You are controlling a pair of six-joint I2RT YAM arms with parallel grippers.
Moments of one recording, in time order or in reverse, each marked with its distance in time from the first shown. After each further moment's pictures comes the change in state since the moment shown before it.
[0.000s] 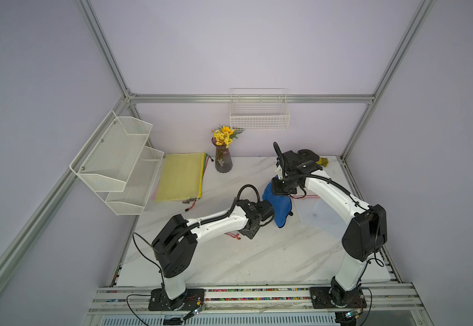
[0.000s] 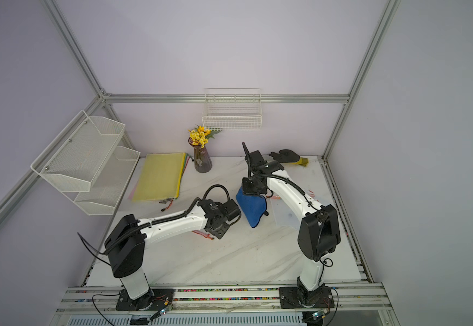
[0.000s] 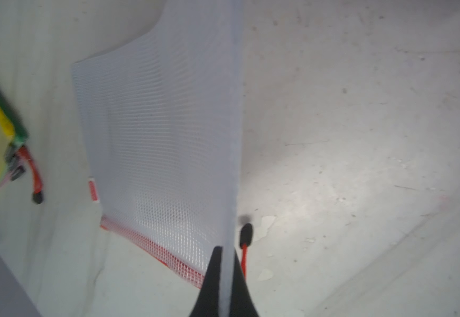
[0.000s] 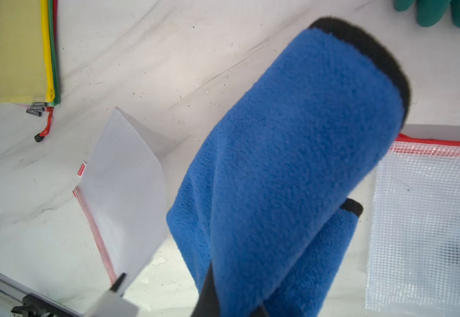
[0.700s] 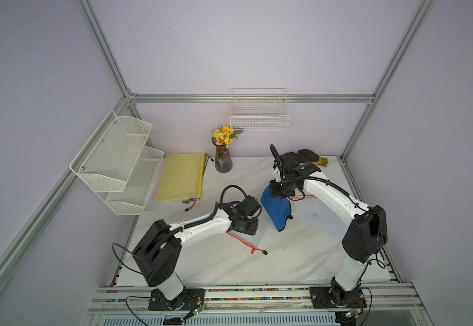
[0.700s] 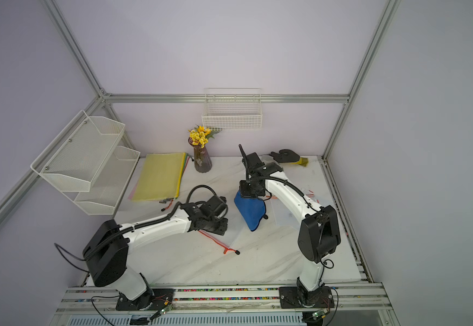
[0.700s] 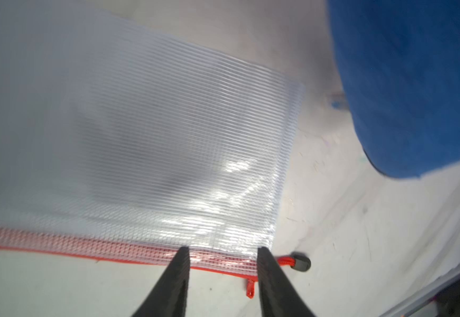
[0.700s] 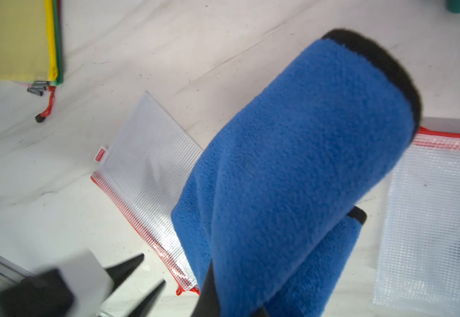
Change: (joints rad) left arm 0.197 -0.243 -0.284 0.358 0.291 -0.269; right arm 0.068 -0.010 -0.005 -0.013 -0.023 -0.029
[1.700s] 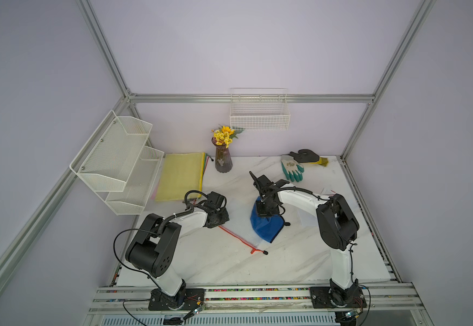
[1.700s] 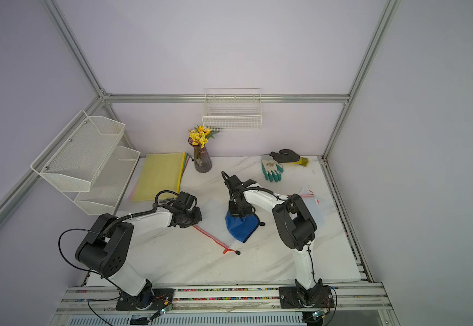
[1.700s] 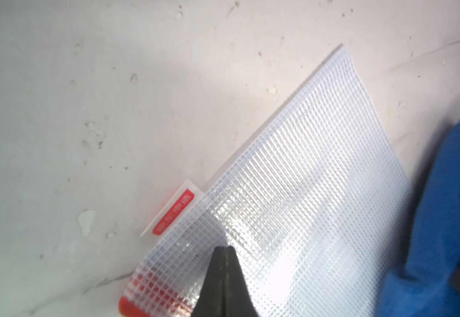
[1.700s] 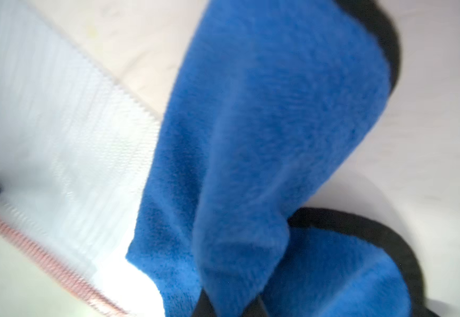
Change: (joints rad) left arm 0.340 0.069 -0.248 0.319 0.058 -0.157; right arm 0.080 0.212 -0.138 0.114 0.109 0.139
